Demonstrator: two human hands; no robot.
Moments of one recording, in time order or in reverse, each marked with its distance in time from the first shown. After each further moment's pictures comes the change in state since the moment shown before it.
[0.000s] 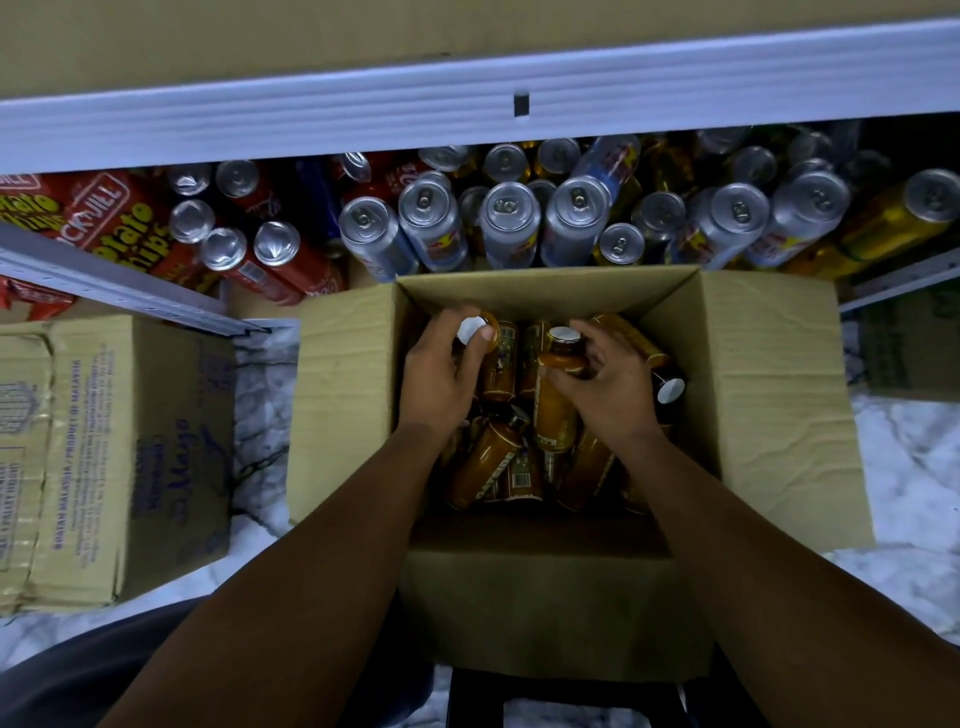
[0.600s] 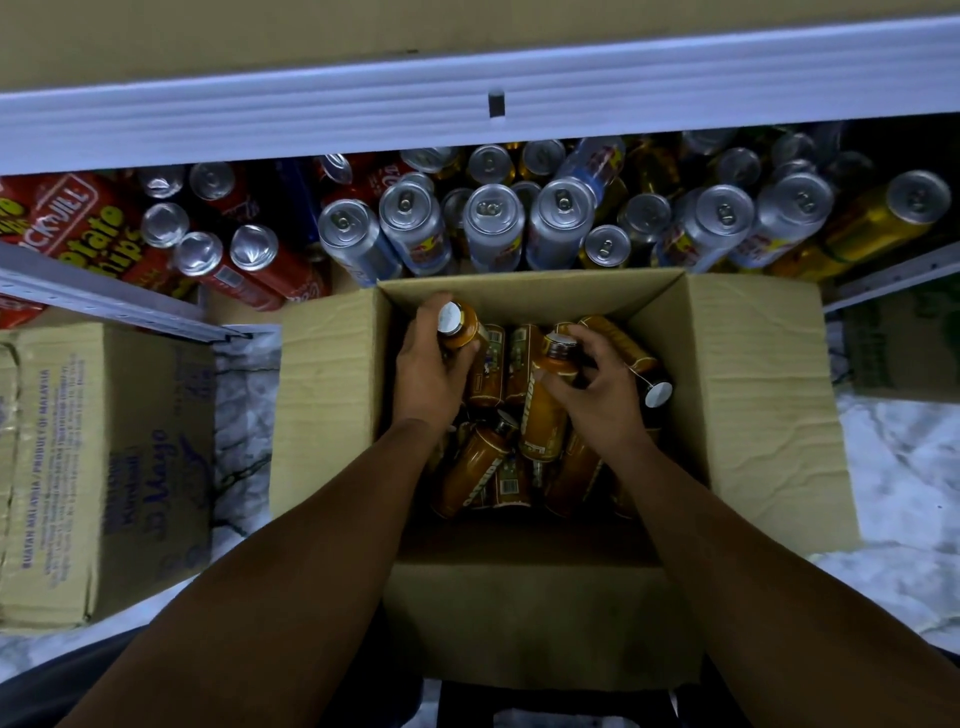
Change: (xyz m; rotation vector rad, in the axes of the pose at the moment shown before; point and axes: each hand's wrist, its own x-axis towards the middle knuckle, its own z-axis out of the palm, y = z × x) left_hand 0.010 -0.005 0.011 -0.003 -0.018 -0.114; right_hand -0.002 0.007 -0.001 0.140 -0.016 0.133
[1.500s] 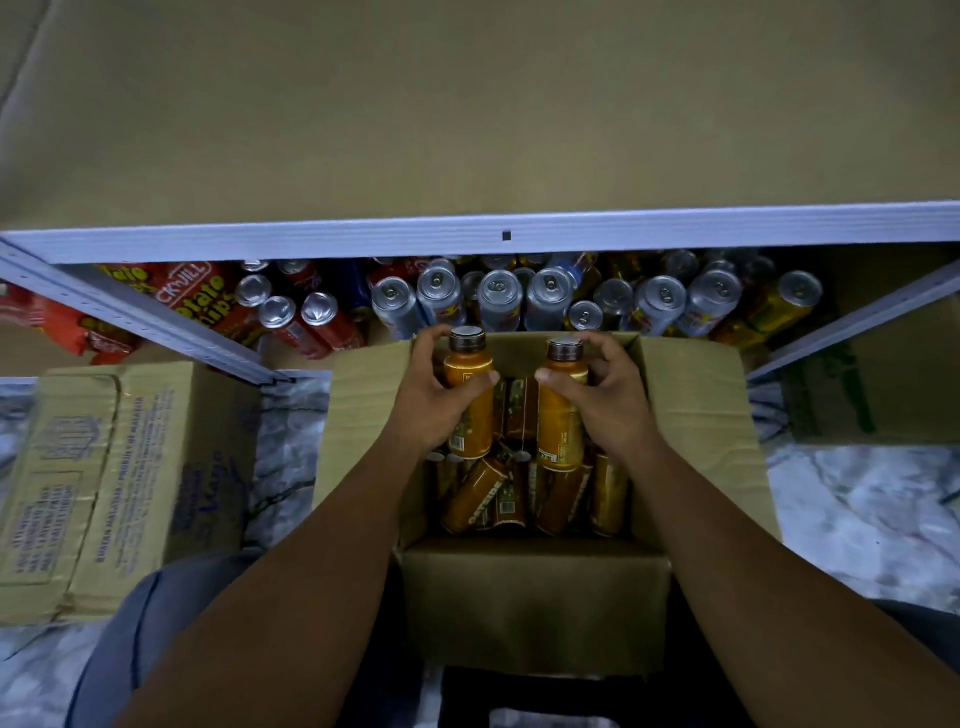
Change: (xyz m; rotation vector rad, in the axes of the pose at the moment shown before) left_hand -0.024 0.087 -0.069 -0.318 -0.152 -0.136; right_hand -0.040 -0.099 -0.036 0.178 -0.021 -0.116
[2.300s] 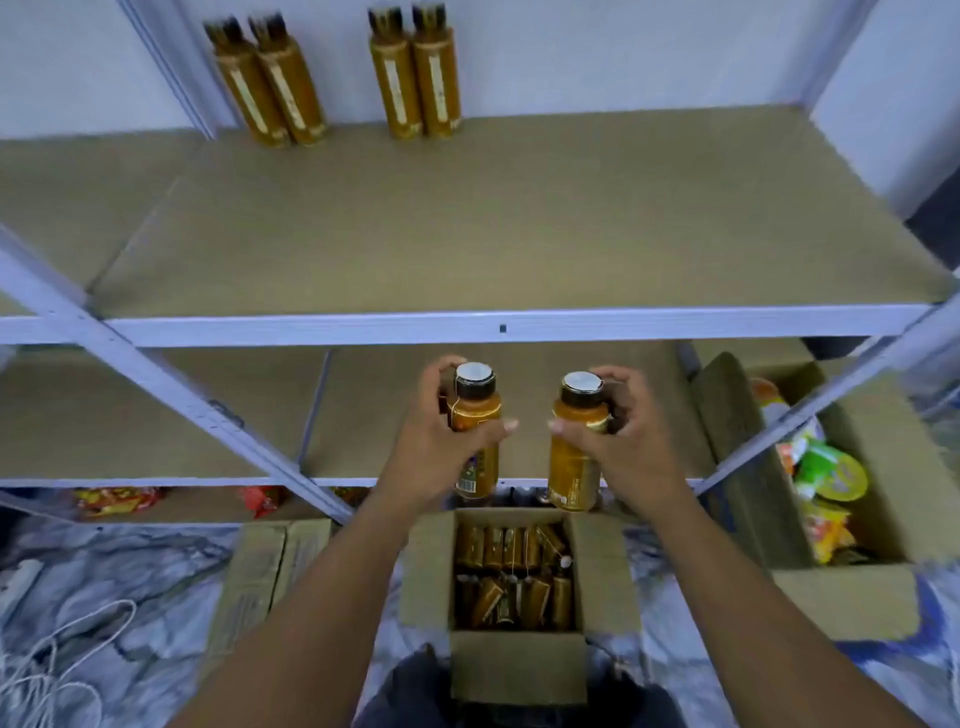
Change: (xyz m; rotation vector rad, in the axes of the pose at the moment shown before) left_hand -0.231 0.566 -0.131 0.002 -0.006 0.271; right_hand -0.248 -0.575 -0.057 -0.050 0.014 -0.335
